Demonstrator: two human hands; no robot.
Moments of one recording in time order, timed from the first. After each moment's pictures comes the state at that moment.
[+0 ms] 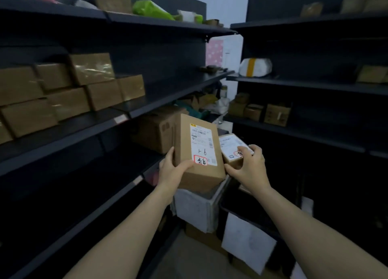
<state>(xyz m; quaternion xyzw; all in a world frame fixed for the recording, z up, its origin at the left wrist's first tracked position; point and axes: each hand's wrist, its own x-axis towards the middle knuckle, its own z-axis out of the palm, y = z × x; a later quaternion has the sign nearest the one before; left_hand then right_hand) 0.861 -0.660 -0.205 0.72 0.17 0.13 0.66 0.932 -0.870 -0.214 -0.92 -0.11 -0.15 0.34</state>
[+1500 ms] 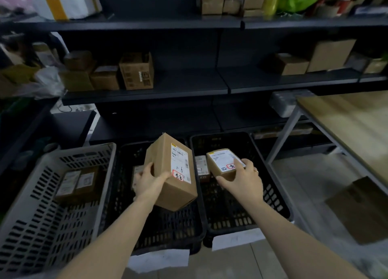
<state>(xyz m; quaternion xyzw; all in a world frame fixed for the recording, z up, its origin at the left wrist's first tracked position) 1.141 -0.942 -0.351 0.85 0.08 -0.19 0.49 1.035 -1.161 -0.359 -0.94 0.31 -0.04 0.16</state>
